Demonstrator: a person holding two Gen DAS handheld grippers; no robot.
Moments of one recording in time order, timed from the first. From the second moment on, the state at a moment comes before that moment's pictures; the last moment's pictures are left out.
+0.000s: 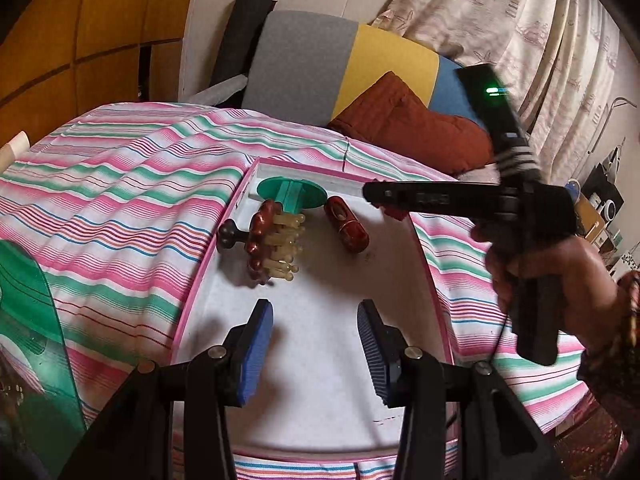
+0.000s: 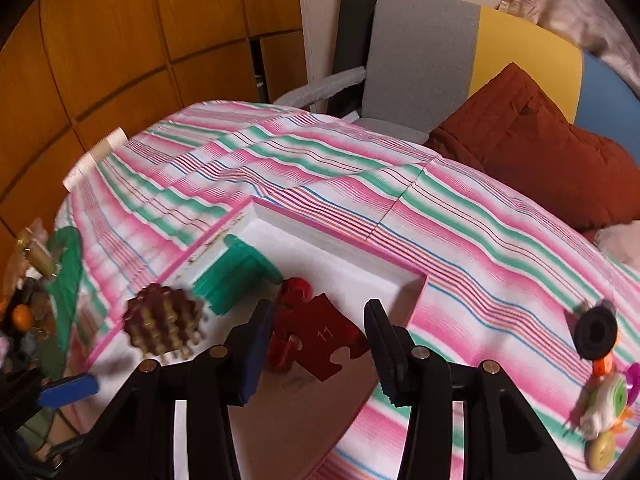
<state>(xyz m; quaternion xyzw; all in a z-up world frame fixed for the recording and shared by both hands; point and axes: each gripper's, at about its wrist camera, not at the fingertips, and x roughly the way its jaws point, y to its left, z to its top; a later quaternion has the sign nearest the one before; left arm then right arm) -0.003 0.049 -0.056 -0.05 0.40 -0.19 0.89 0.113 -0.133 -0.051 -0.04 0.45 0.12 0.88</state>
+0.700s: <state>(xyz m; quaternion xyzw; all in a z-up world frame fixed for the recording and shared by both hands) -0.016 0.020 -0.052 -0.05 0.40 -0.22 0.89 0.046 -0.211 -0.038 0.01 0.44 0.05 0.90</state>
